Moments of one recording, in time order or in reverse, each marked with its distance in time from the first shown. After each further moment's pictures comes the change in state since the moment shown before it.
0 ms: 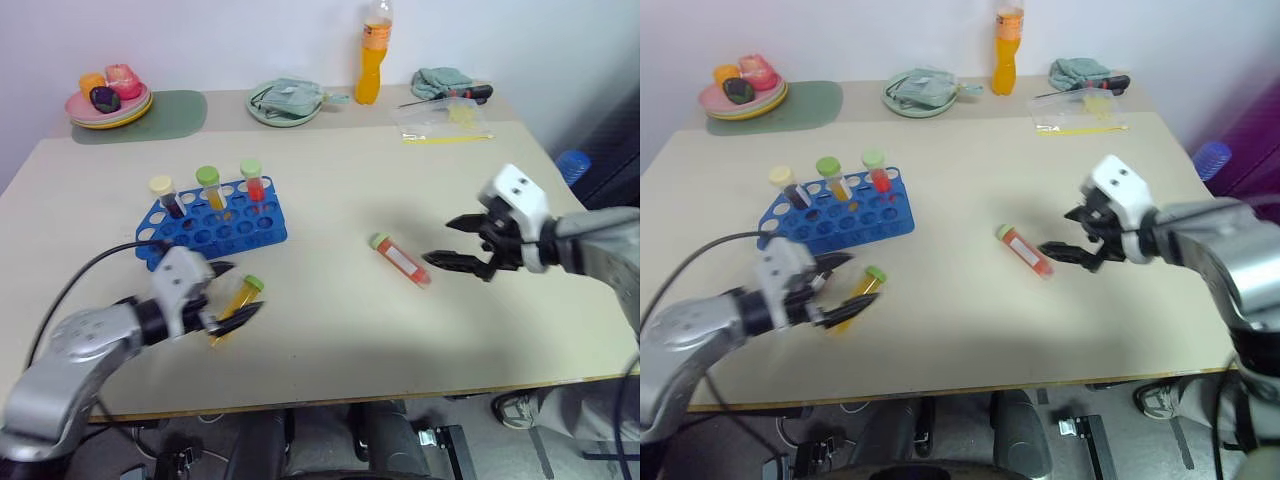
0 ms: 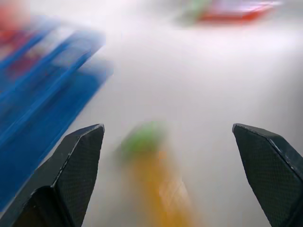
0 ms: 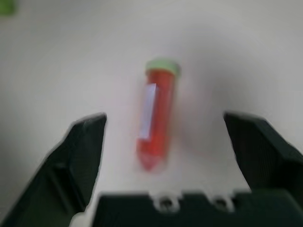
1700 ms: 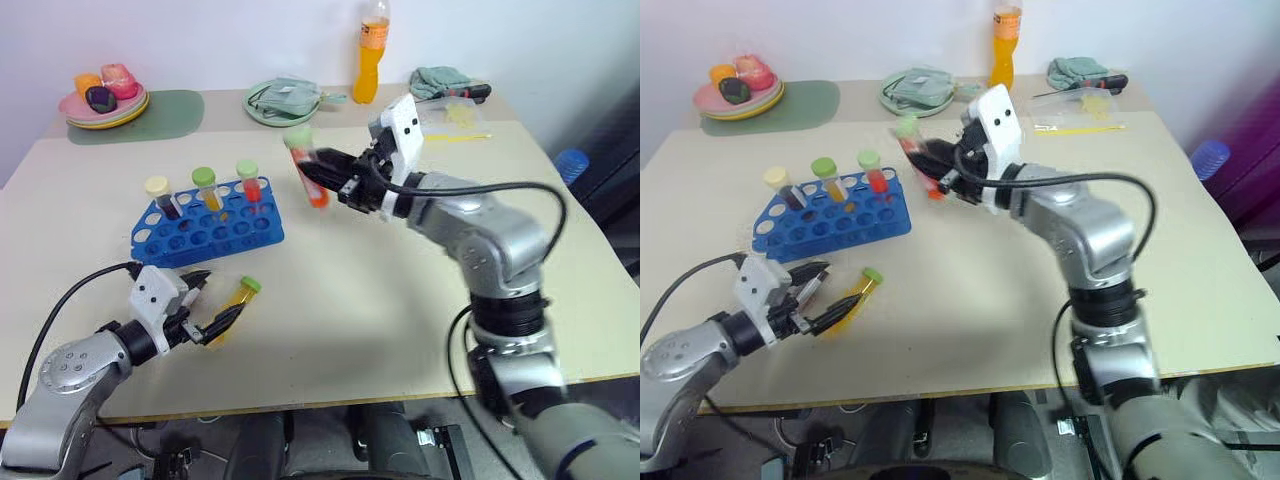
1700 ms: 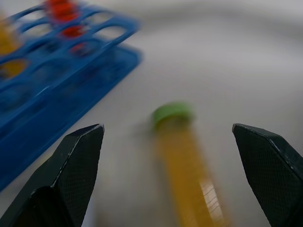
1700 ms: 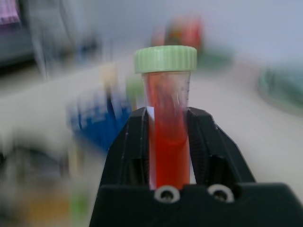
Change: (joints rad) left arm 0.259 -0.123 0.200 0.098 0.076 -0.203 0.143; right arm -0.079 0.800 -0.002 0.195 -0.050 -0.632 -0.327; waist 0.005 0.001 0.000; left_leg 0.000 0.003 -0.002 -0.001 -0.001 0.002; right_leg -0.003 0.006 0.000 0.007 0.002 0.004
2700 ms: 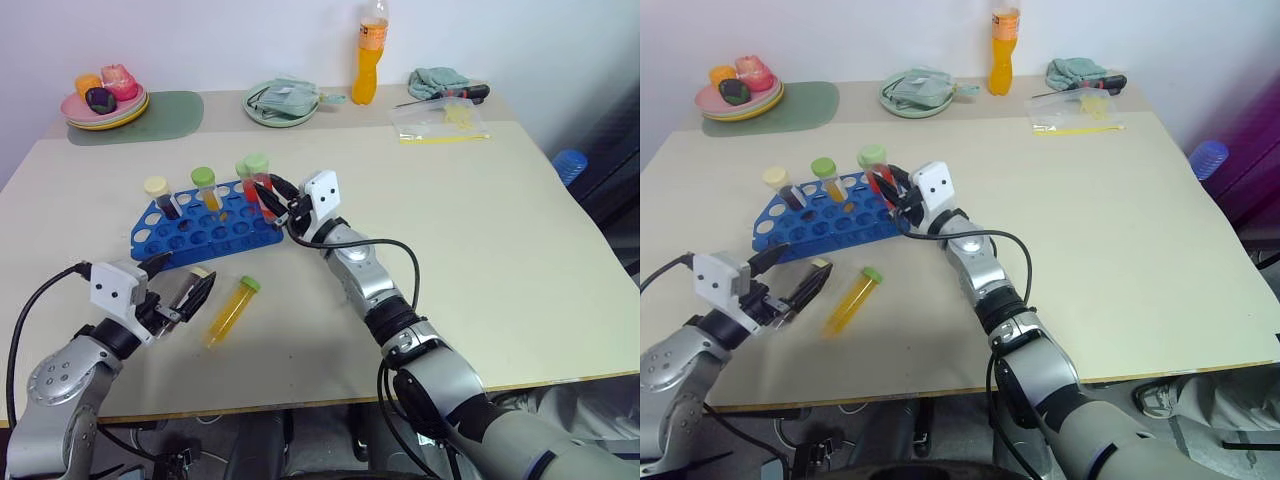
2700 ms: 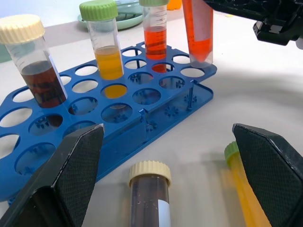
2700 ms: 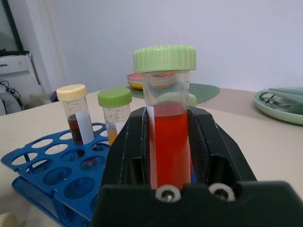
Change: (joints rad) left arm -0.004 -0.098 0.091 0.030 -0.047 -0.099 0.070; right arm -0.076 0.277 0.127 0.955 -0.312 -0.990 -0.037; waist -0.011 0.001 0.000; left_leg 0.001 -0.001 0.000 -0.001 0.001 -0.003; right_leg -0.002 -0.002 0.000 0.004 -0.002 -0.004
